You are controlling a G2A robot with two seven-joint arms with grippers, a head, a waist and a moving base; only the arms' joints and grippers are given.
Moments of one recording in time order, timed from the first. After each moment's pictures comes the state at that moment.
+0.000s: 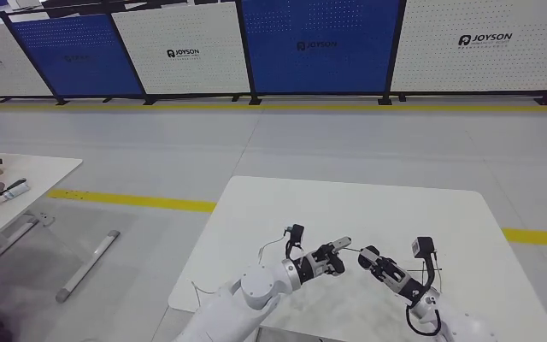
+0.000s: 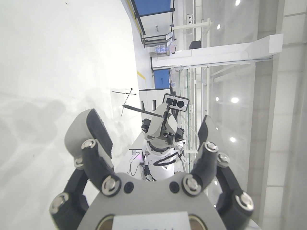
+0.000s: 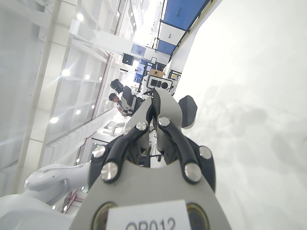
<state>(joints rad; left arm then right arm) 1.27 -1.25 -0.93 -1.46 -0.37 -0.07 -0.39 -1.37 -1.01 1.04 -1.53 0.36 -0.32 0.47</state>
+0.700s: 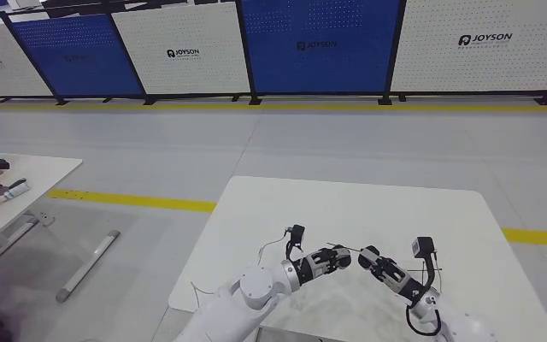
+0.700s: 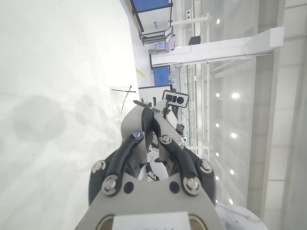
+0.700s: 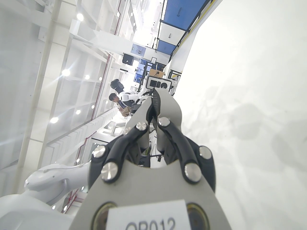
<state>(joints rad) 1.28 -1.25 -0.93 -1.46 -0.35 -0.10 -0.42 -1.37 -1.01 1.04 -1.53 0.36 -0.32 0.47</state>
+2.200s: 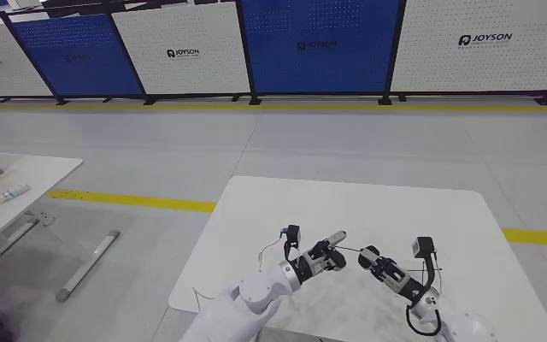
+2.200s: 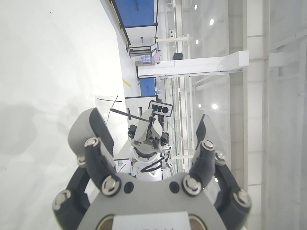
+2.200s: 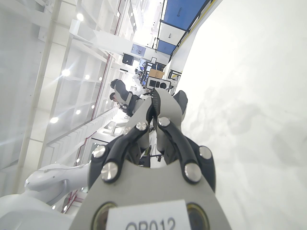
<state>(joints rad) 1.30 -1.26 -0.94 -1.46 -0.44 -0.17 -0.34 -1.37 -1.01 1.04 -1.53 0.36 -0.32 0.47</state>
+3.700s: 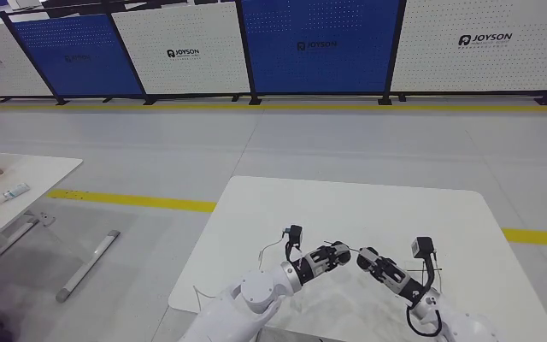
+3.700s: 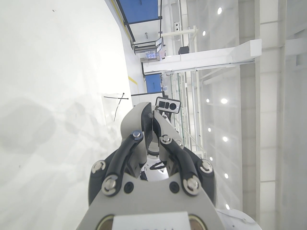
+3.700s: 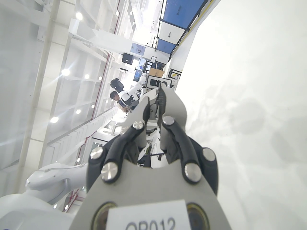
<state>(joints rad) 1.29 -1.26 -0.93 -1.45 -0.39 -0.16 -0.35 -1.38 -1.01 1.07 -1.55 0.36 -0.31 0.50</state>
